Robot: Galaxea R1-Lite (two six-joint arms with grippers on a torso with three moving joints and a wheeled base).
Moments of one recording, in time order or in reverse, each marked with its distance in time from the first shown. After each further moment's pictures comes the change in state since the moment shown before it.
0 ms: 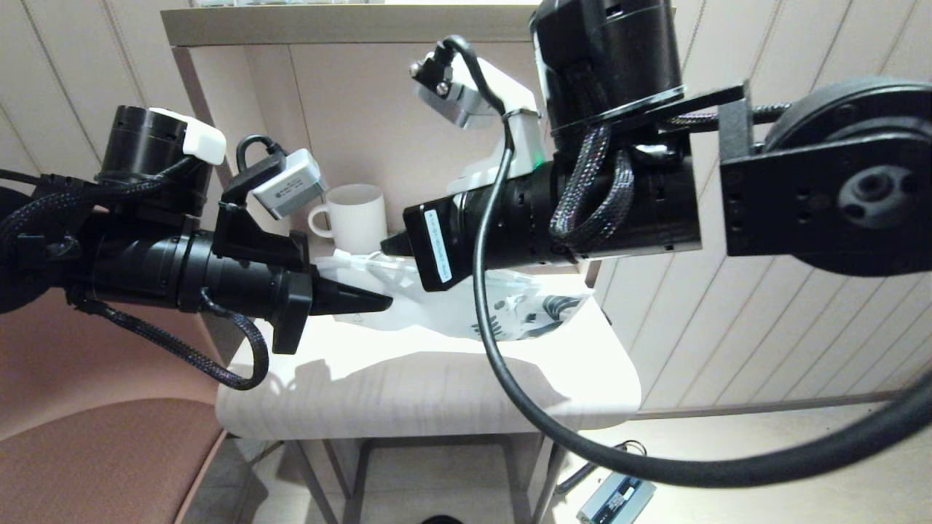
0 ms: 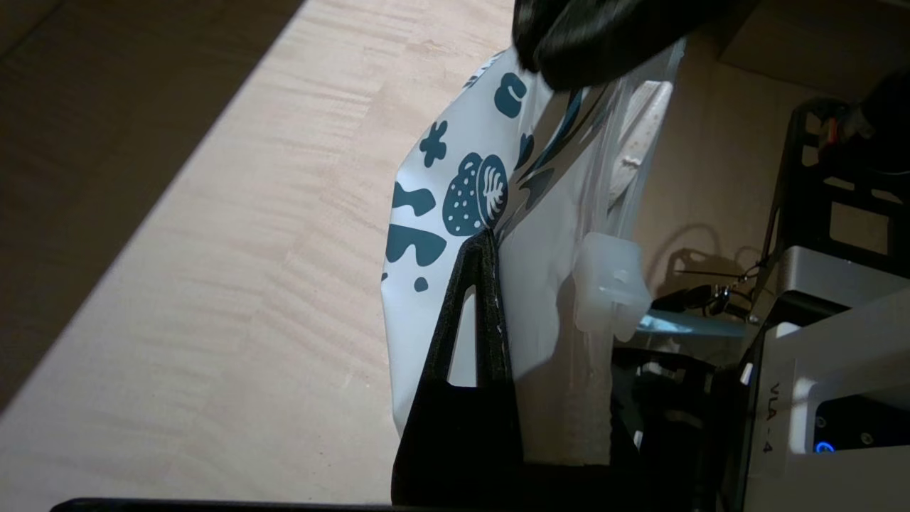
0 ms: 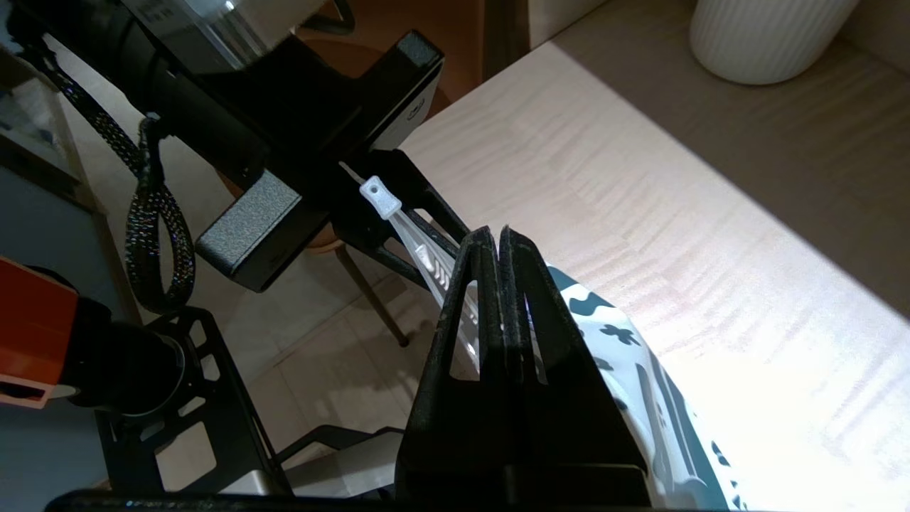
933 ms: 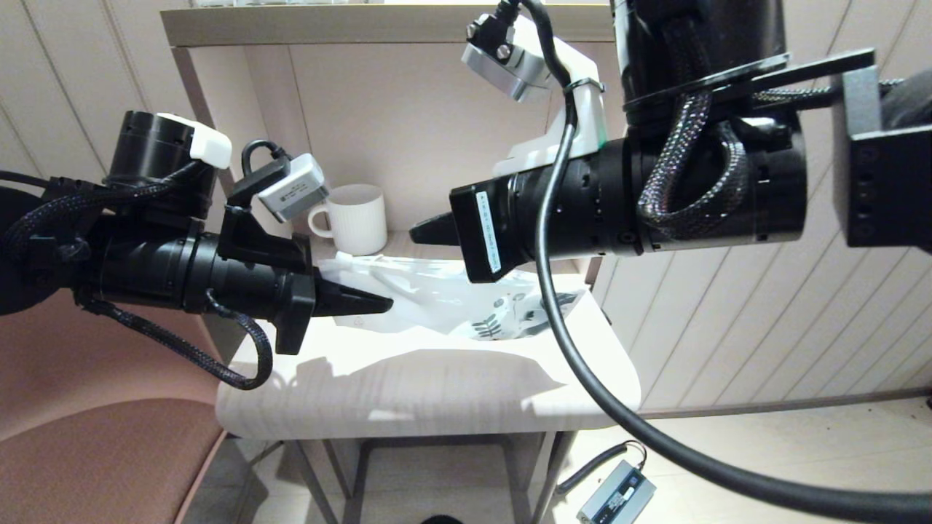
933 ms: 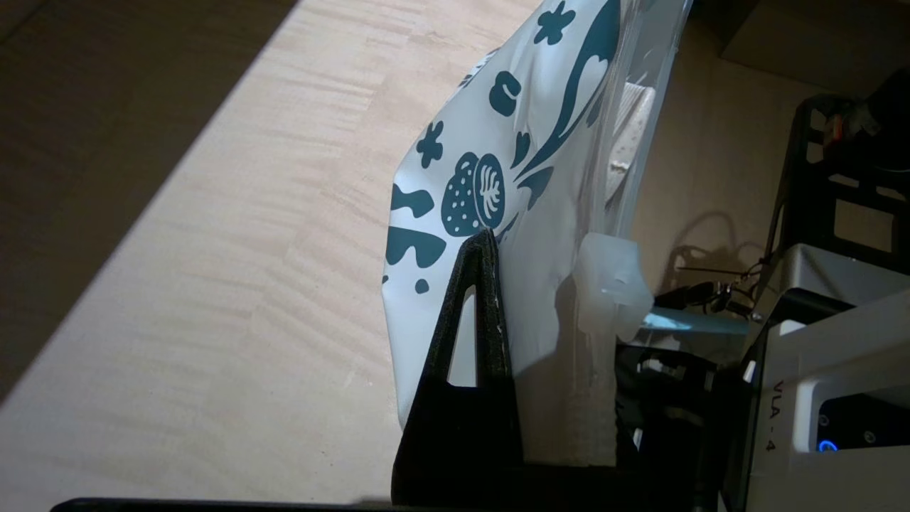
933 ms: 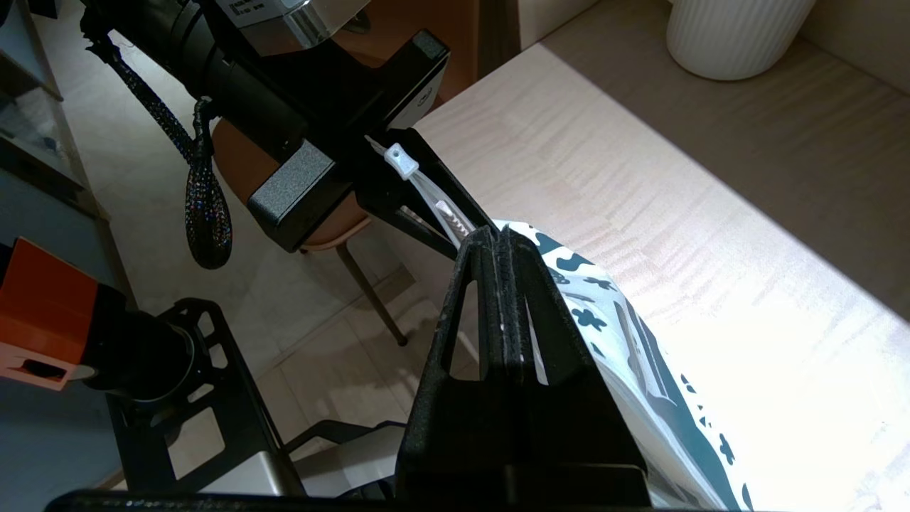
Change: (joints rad) left arm 0.001 0.011 0.000 0.000 0.001 0.002; right arm -0.013 -0.093 0.082 -0.001 0.004 -0.002
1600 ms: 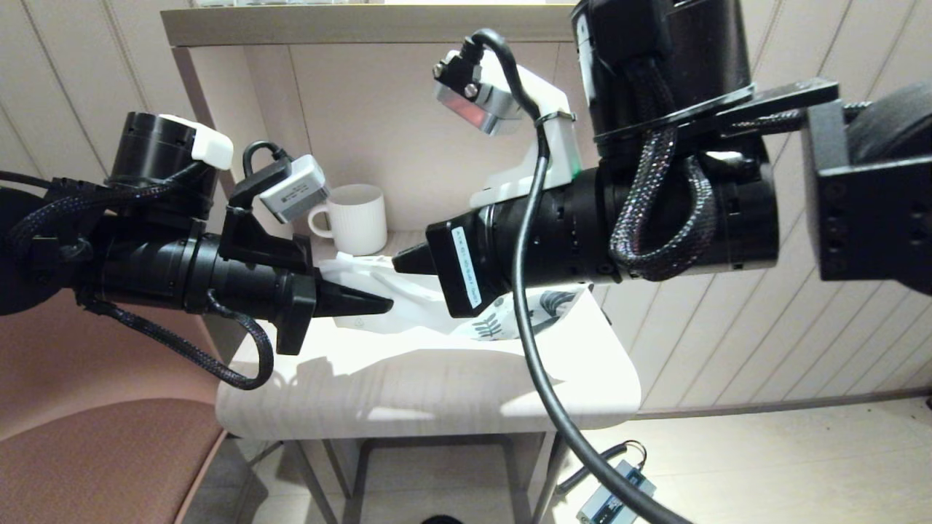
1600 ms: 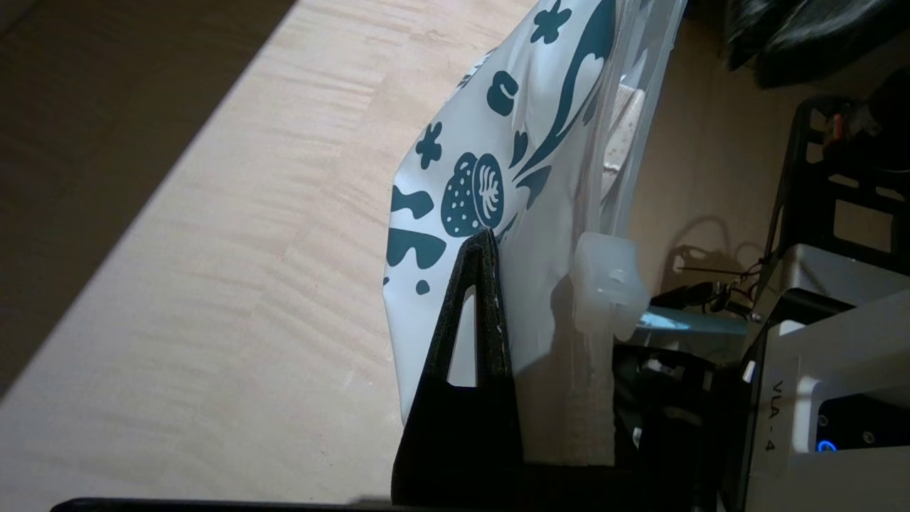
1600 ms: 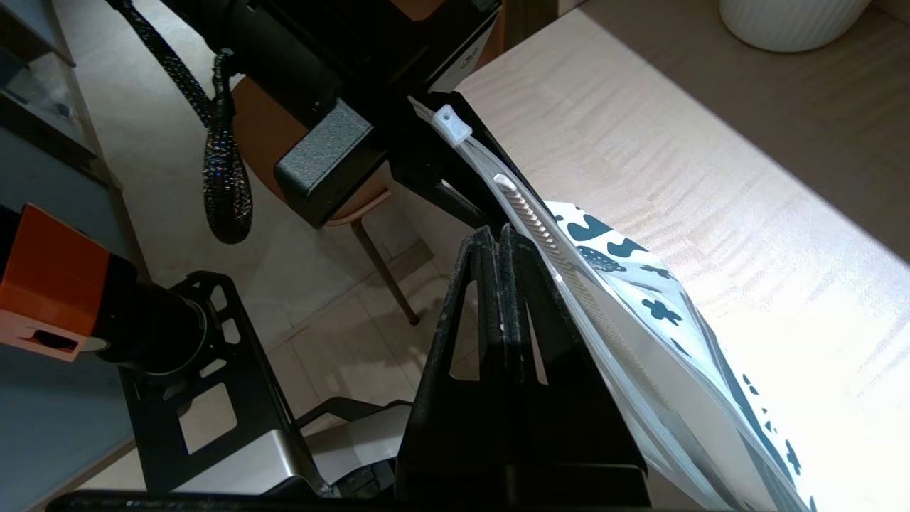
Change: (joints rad) left arm 0.000 0.002 0.000 0.000 0.000 -0.002; right arm 0.037 0.022 0.021 0.000 0.002 -0.002
